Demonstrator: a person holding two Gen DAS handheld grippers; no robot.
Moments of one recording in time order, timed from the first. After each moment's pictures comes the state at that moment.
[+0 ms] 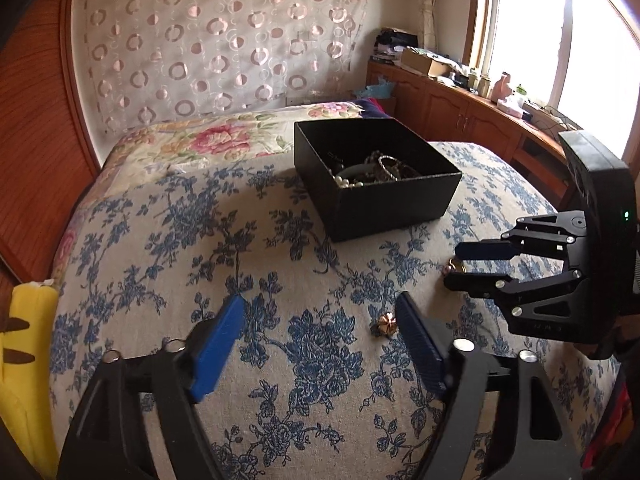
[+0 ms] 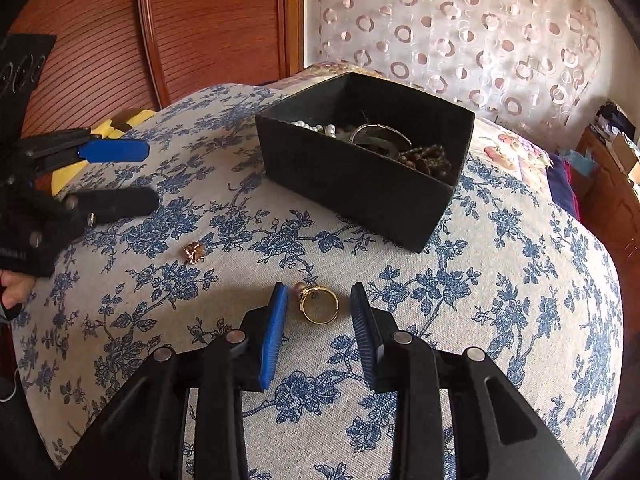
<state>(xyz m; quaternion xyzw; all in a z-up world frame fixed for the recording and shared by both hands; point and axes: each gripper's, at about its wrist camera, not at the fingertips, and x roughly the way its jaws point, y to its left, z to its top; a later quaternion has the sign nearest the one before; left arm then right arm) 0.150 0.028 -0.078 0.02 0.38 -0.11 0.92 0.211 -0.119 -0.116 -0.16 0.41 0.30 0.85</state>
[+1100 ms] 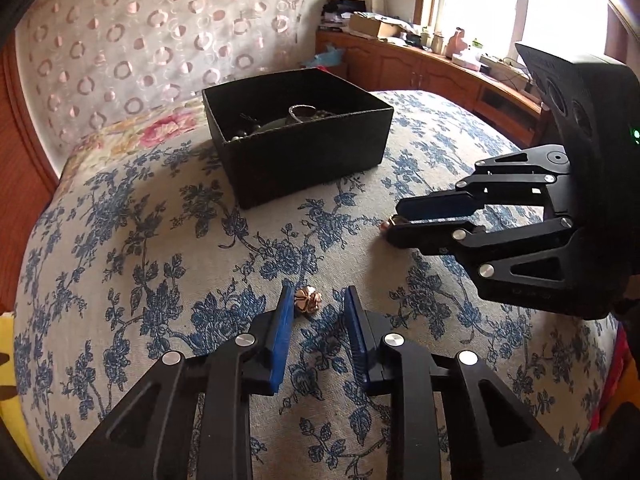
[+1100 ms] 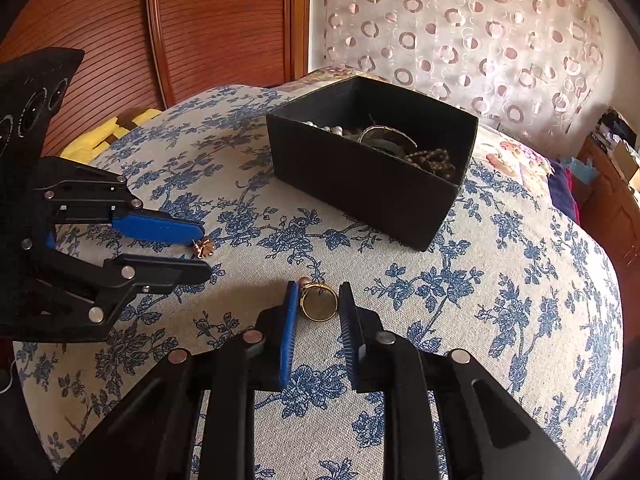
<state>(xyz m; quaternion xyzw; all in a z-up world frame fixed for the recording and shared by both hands) 0.149 -0.021 -0.102 0.07 0.42 -0.19 0.88 0.202 -0.122 -0.115 -0.16 0.40 0.31 0.85</state>
